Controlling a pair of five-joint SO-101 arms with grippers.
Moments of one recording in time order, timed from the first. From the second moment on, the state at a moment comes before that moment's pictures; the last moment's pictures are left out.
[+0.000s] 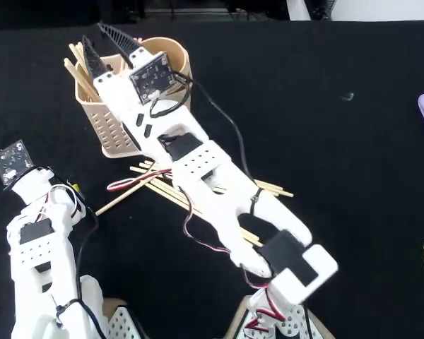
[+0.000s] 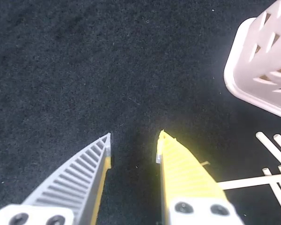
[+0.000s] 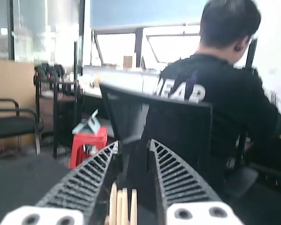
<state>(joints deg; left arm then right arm) -27.5 -52.0 75.9 34.2 8.9 -37.5 6.0 14.5 -25.3 5.2</state>
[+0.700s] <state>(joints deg) -27.5 -52.0 75.9 34.2 8.9 -37.6 -37.8 18.2 63.3 5.4</state>
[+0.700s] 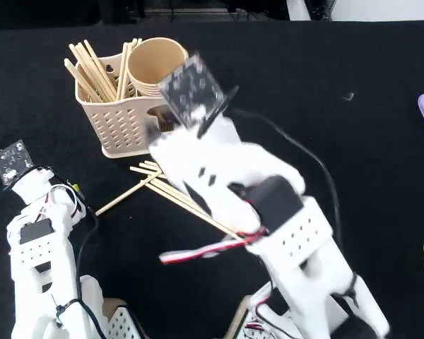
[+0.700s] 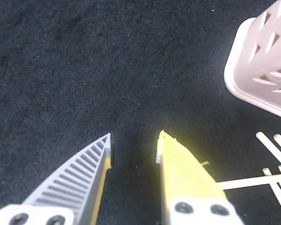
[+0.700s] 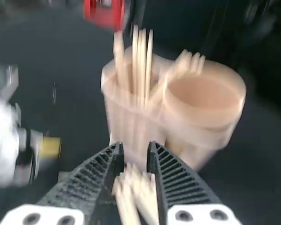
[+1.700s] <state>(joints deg) -27.5 -52.0 75.9 34.2 8.9 -37.3 -10.3 53.5 47.1 29.1</state>
